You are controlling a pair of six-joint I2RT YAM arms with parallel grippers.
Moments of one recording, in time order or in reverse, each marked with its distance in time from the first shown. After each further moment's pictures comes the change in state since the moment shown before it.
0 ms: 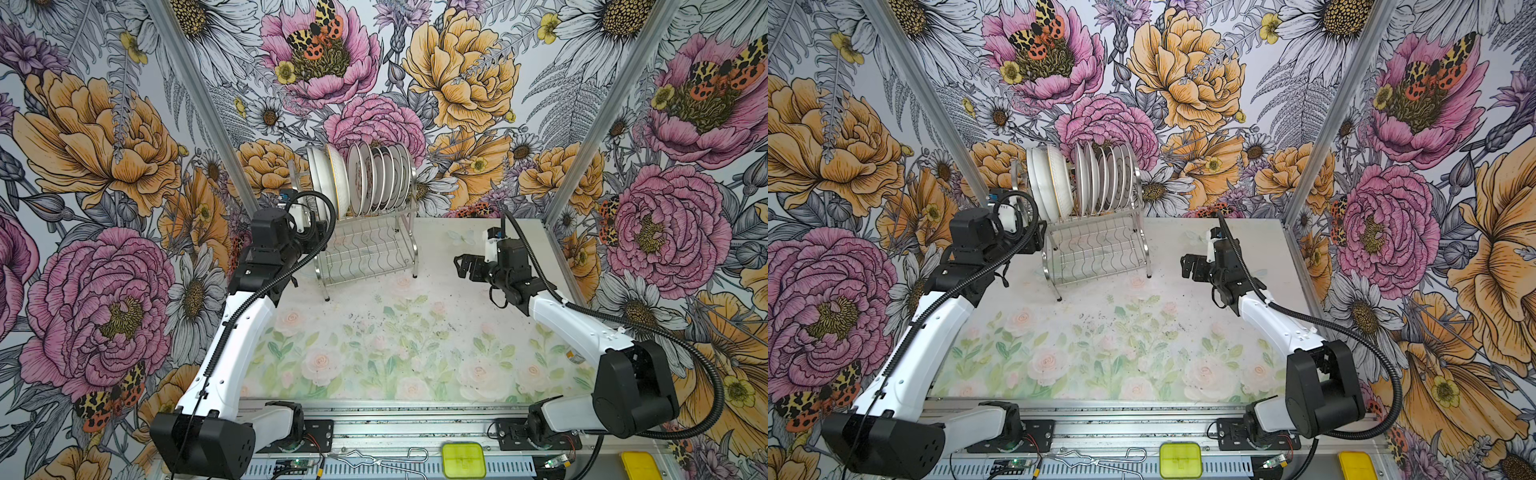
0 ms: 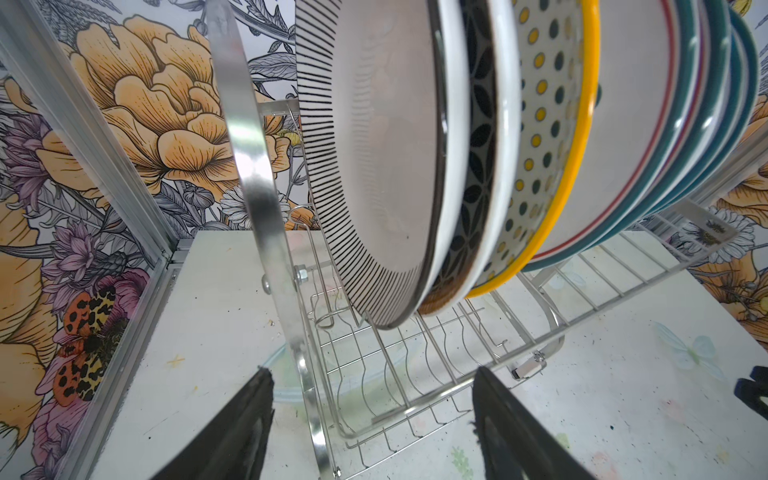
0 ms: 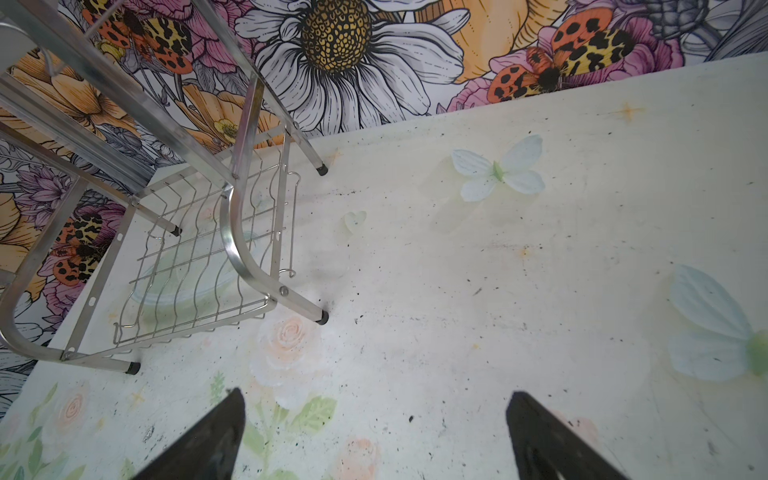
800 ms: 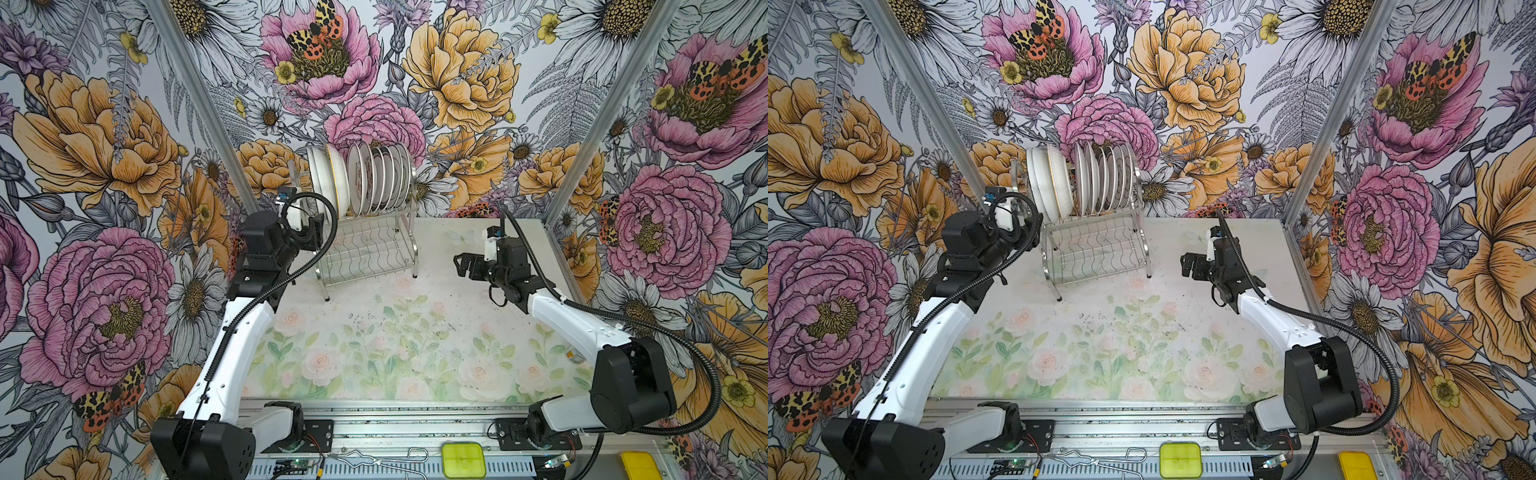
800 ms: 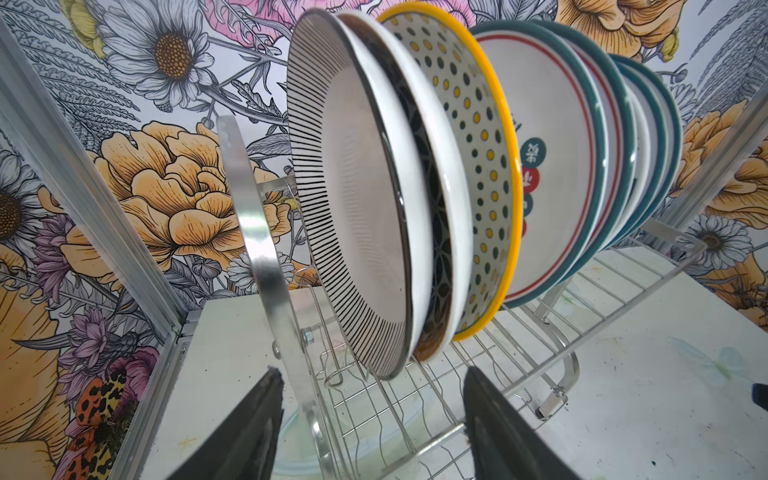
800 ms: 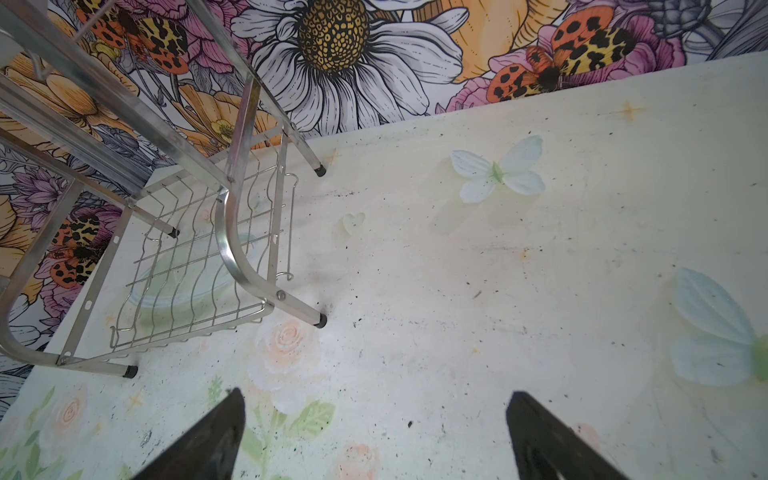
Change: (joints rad) left arm 0.021 -0.032 -0.077 0.212 0.057 0.095; right arm -0.006 0.018 0.017 0.000 -0.004 0.000
